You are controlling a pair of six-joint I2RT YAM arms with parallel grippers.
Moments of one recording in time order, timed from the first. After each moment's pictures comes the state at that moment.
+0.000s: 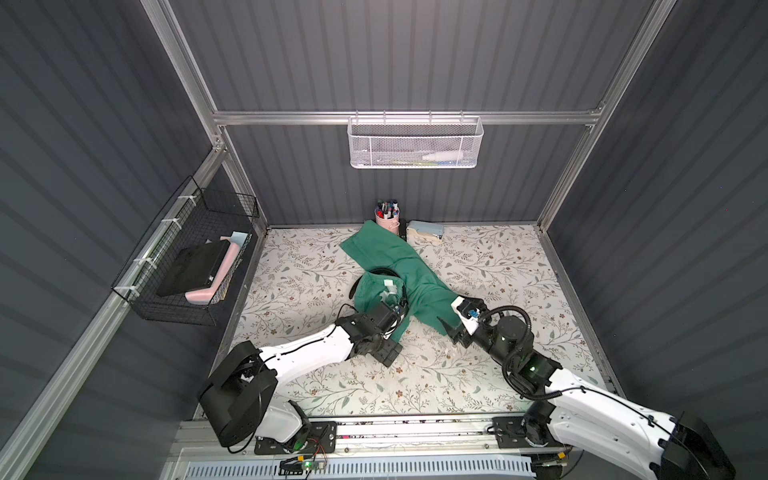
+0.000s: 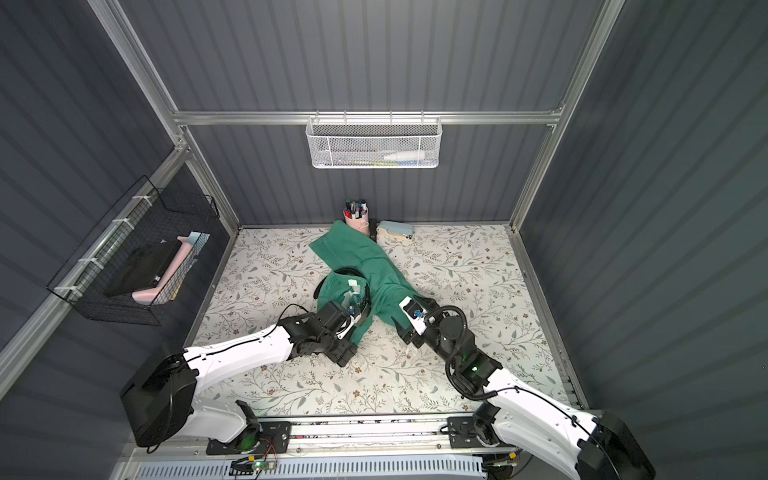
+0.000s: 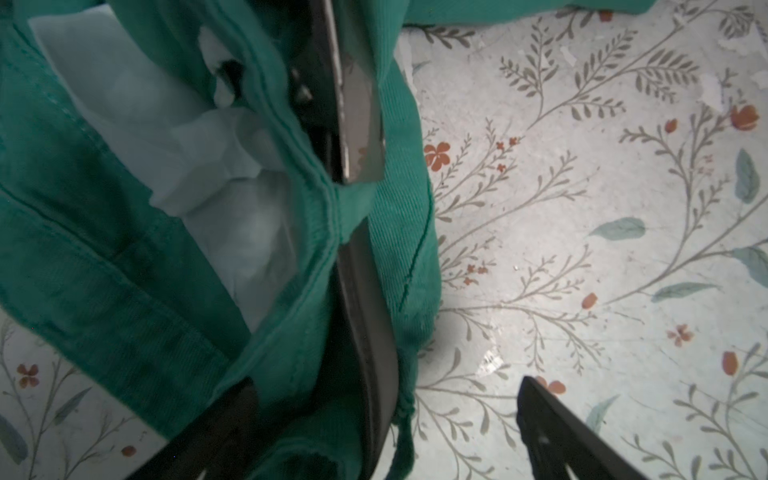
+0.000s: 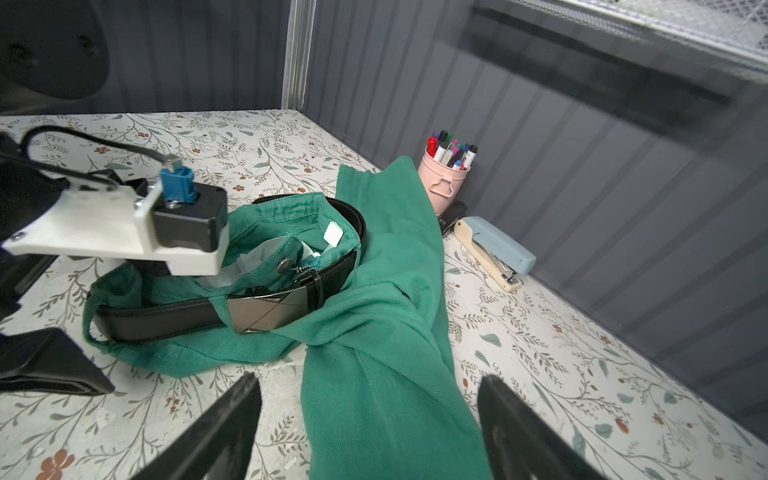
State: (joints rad) left arm -0.83 1.44 0.83 -0.49 -0.09 -0.07; right arm 0.75 0.87 0.32 0.37 0.05 -0.33
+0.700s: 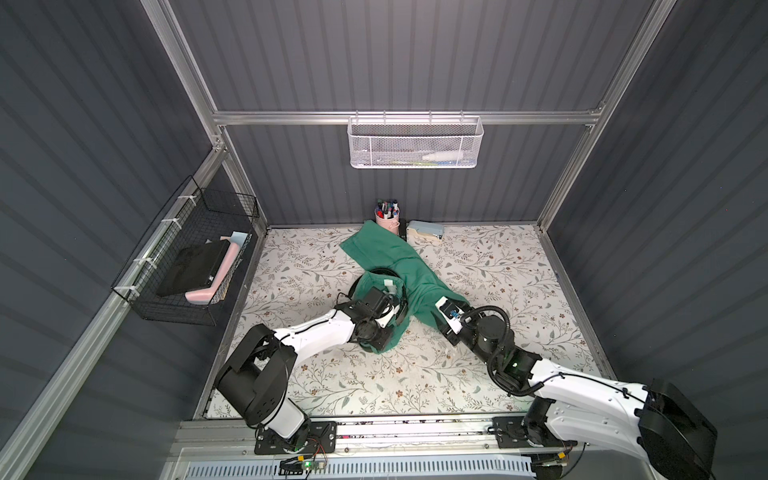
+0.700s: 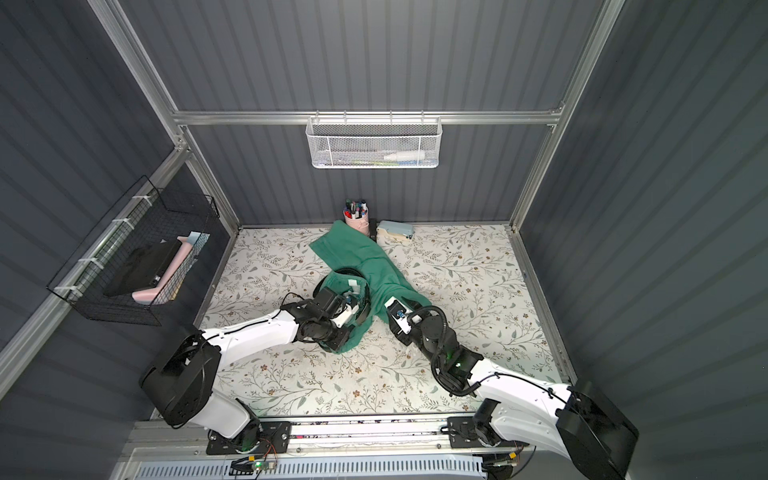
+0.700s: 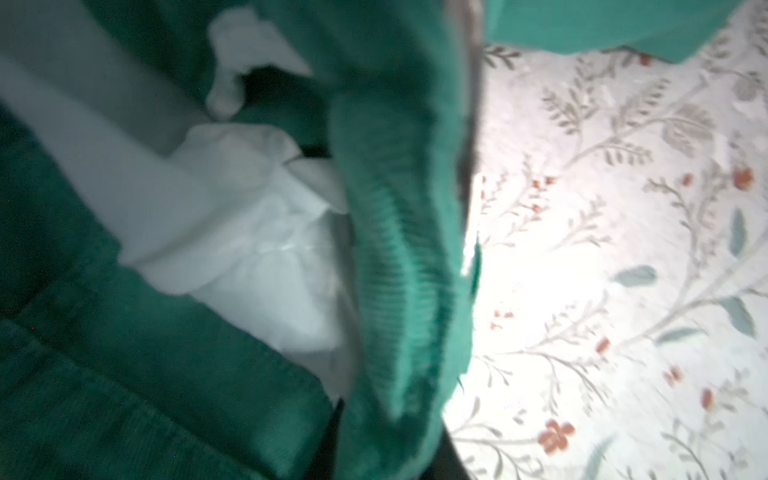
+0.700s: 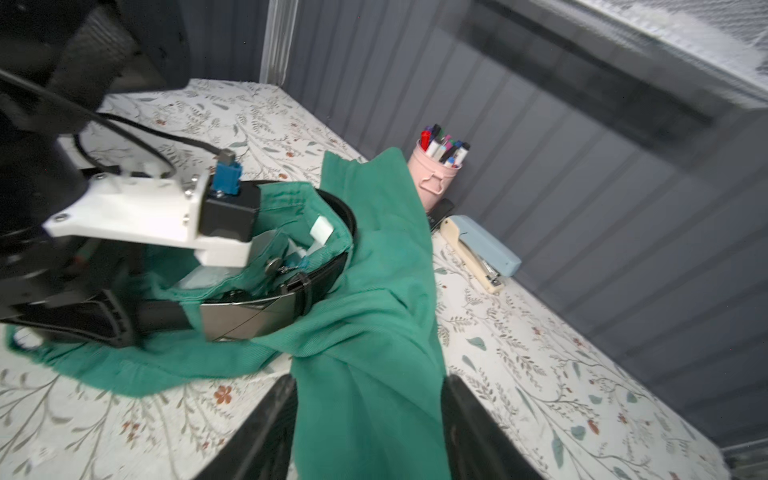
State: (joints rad) left arm -0.67 1.54 0.91 -0.52 0.16 -0.01; right arm 0.86 1.06 0.37 0.52 0.25 -0.37
